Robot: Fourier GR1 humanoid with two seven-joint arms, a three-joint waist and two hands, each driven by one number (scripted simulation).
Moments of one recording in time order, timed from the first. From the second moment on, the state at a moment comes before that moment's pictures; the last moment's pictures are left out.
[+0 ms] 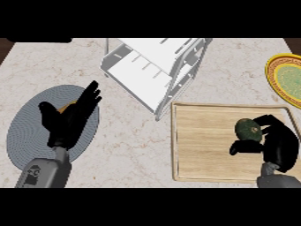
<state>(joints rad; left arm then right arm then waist) -0.18 0.13 -0.10 -1.49 0.15 -0.01 0.23 -0.05 -0.14 -0.05 -1.37 0.99 -0.50 0.50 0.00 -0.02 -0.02</state>
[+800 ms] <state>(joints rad) -0.18 0.13 -0.11 -1.48 0.14 -0.02 0.25 0.08 -0.06 0.28 -1.58 1.22 -0.43 1.06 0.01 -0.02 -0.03</state>
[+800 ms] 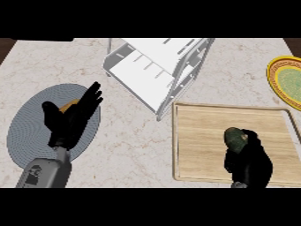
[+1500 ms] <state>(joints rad) -0.18 0.14 -0.09 -1.47 0.14 -0.02 0.25 -0.05 -0.02 0.52 -1.90 1.57 -0.31 1.21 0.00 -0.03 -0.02</state>
